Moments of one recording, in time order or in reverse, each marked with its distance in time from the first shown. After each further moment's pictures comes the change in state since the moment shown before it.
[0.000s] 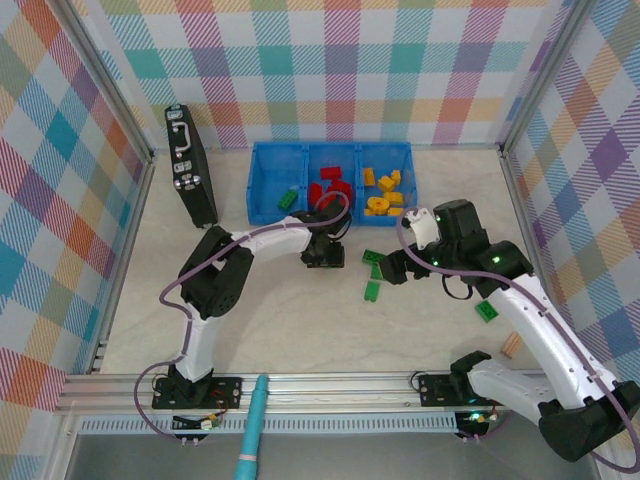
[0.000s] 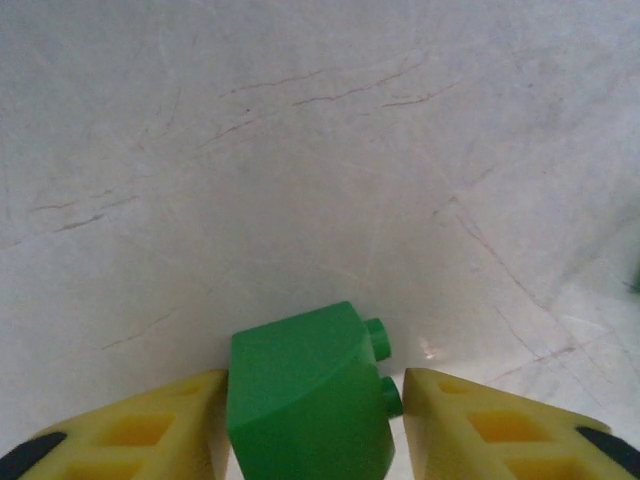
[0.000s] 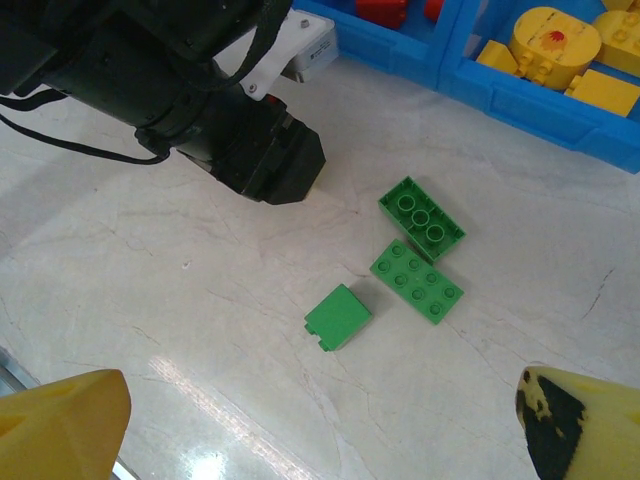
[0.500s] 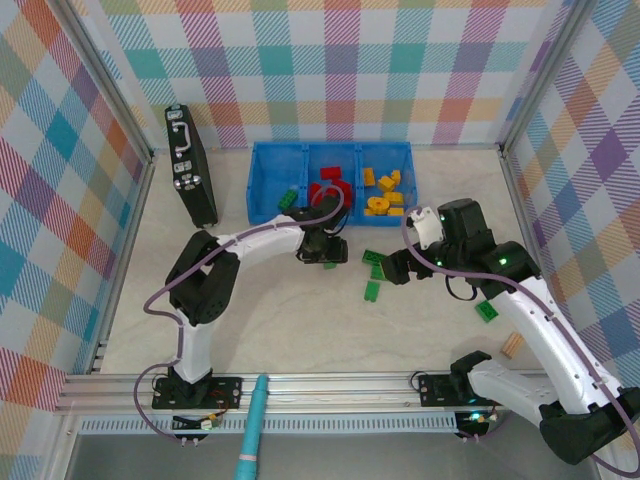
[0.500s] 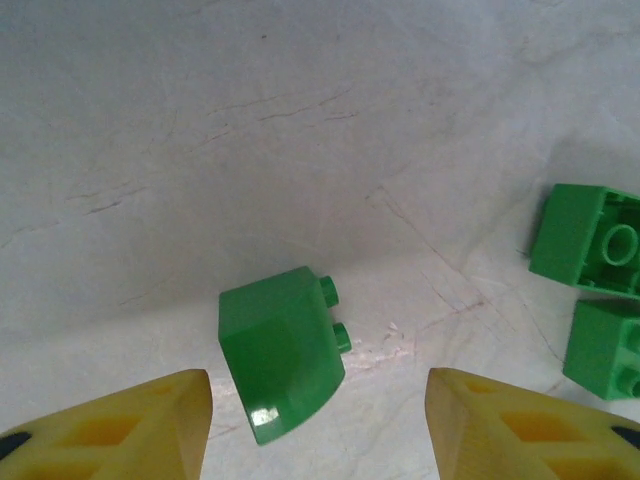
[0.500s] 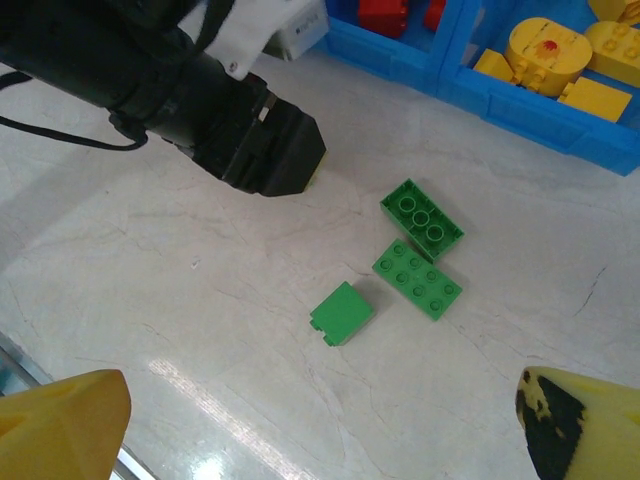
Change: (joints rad) left arm 0.000 -0.087 -0.027 0.007 0.026 0.000; right arm 0.000 -0.017 0.037 -0.037 0.000 0.003
